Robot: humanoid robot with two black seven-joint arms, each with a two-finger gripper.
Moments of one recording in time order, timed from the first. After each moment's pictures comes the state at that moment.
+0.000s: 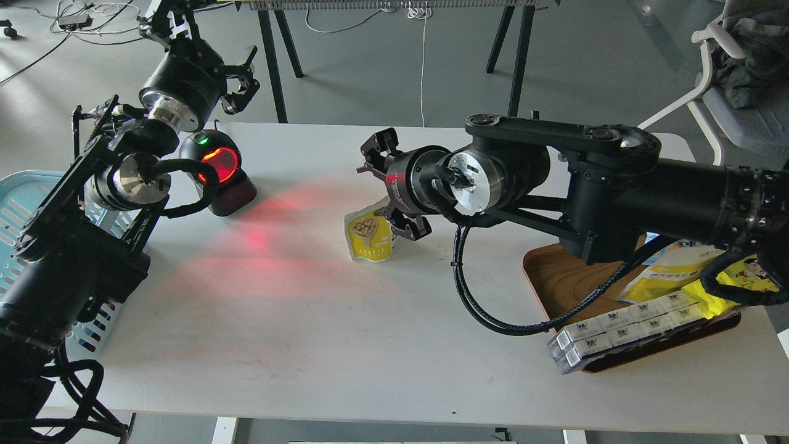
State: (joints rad) left arm -0.68 0.28 -1.14 -1.06 0.29 -0.07 -0.05; right arm 1.39 -0.16 0.08 1.31 0.22 -0.49 -0.49
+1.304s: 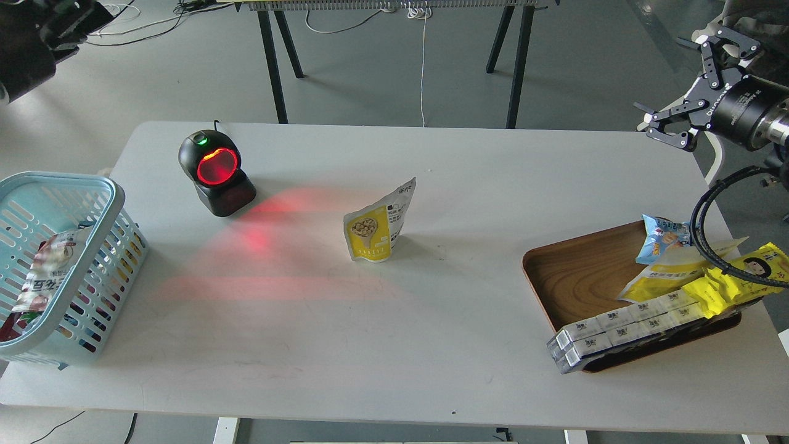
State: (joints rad) left arm -0.79 1.17 -0.77 -1.59 0.86 -0.17 0.02; right arm 0.84 -0.65 0.81 0.68 0.23 0.48 -0.36
